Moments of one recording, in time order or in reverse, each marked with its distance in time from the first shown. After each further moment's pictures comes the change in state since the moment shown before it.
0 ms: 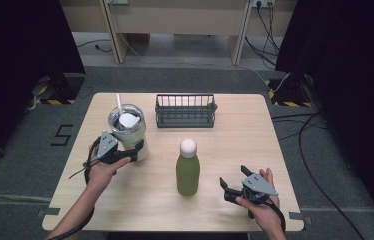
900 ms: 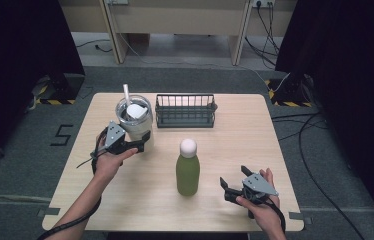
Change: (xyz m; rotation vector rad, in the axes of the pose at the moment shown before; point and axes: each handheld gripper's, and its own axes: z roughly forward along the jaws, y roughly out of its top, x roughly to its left) left arm -0.003 0.020 0.025 -0.017 -0.017 0.011; right arm -0.001 -0.001 0.001 0.003 -0.004 0.004
